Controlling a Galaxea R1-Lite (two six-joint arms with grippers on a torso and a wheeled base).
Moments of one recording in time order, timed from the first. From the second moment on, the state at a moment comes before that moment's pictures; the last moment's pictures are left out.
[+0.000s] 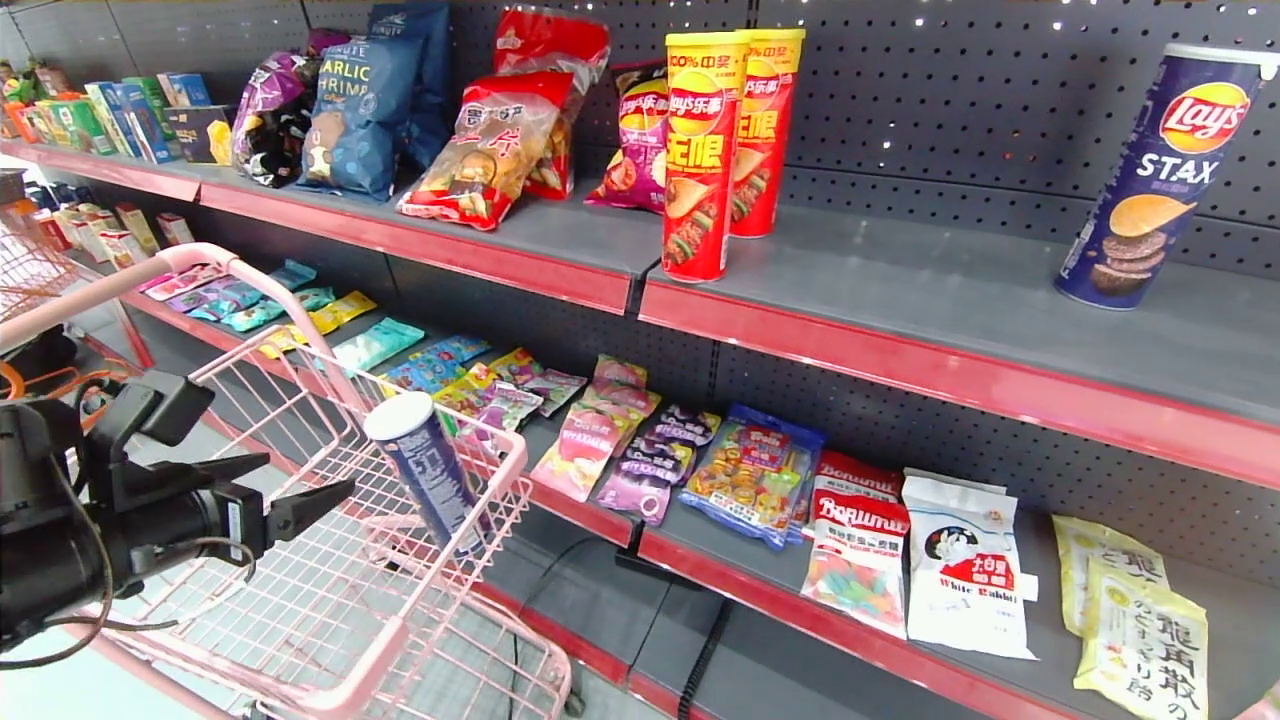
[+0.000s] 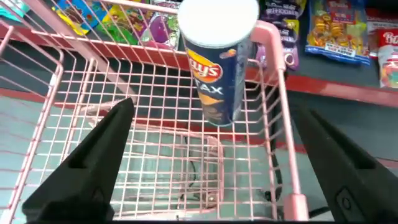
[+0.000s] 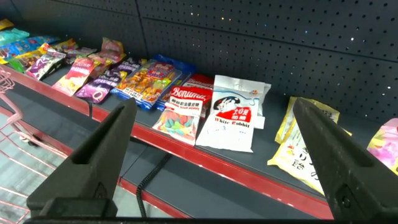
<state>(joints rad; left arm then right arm) 0.17 1.58 -0.38 -0.75 -0.46 0.19 0.00 0.00 0.00 0.00 -0.02 0.00</state>
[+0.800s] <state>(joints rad) 0.08 2.04 -0.51 -1.14 -0.55 0.21 0.00 0.00 0.00 0.00 -0.02 0.00</state>
